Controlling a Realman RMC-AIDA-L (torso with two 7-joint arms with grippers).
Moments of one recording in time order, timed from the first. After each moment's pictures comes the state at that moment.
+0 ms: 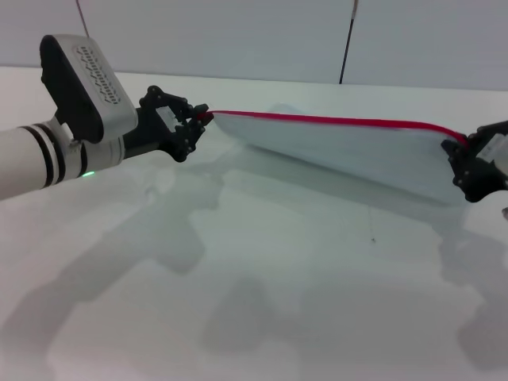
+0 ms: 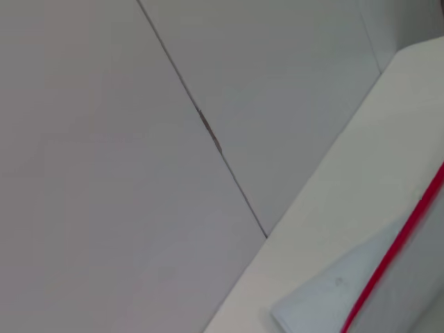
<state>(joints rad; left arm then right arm) -0.51 -1.98 1.46 0.71 -1.86 -0.71 2.26 0.04 2.03 -1.77 -1.87 -2.72 -0.86 2.47</state>
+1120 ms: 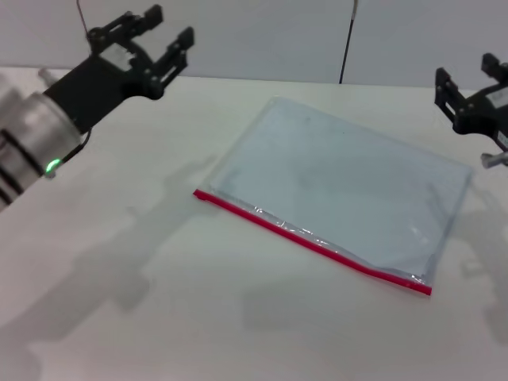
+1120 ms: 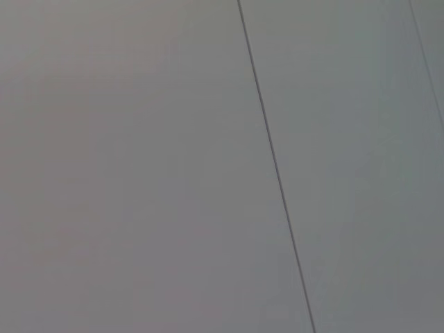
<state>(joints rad) -0.36 -2.04 1.39 0.69 -2.48 -1.06 2.50 0.03 2.03 -1.93 -1.43 -2.50 0.10 2.64</state>
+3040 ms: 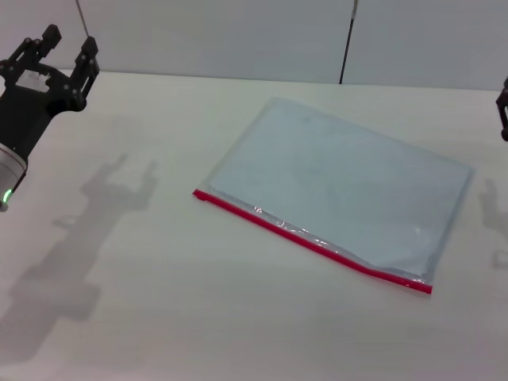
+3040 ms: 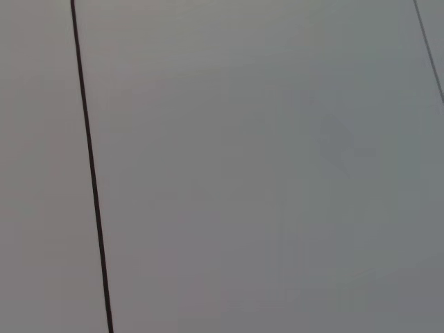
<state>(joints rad) -0.37 -2.04 1.41 0.40 -2.90 -1.16 2.83 0.27 2.03 -2.26 -0.75 -2.06 0.98 2.77</state>
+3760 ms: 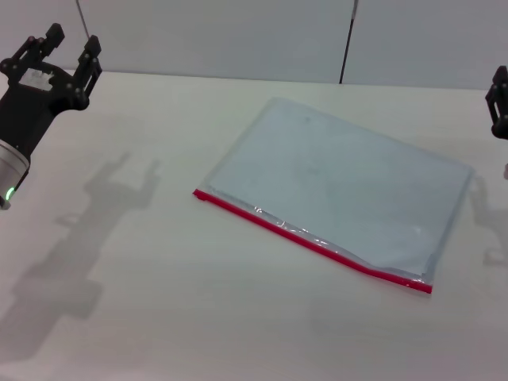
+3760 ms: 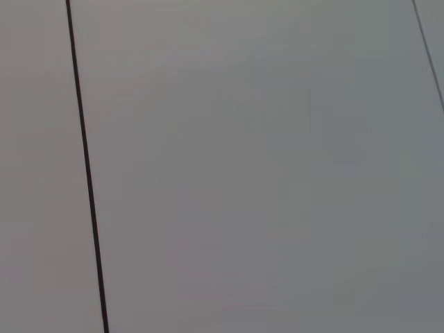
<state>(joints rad) -0.38 -2.04 1.41 0.39 -2.90 -1.16 2.83 0.29 2.03 -2.28 -0.74 -2.06 0.98 2.77</state>
